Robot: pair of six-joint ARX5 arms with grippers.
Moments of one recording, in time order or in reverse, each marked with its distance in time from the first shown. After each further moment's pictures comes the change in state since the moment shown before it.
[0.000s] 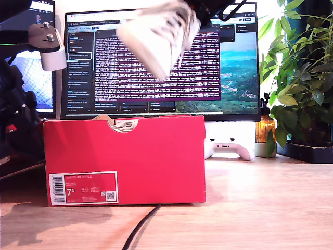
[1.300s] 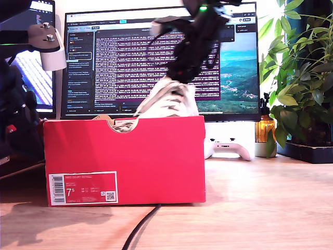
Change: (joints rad) left arm 0.000 0.000 0.000 -0.001 0.000 0.000; right arm 0.135 0.158 0.005 -0.104 0.461 -0.296
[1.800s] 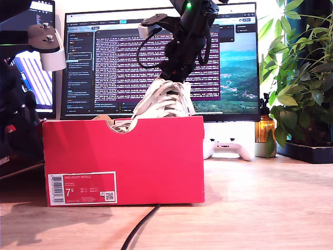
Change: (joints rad) left arm 0.000 0.000 0.000 0.000 -0.001 0.000; right arm 0.033 0.012 0.028 -0.013 0.103 -0.052
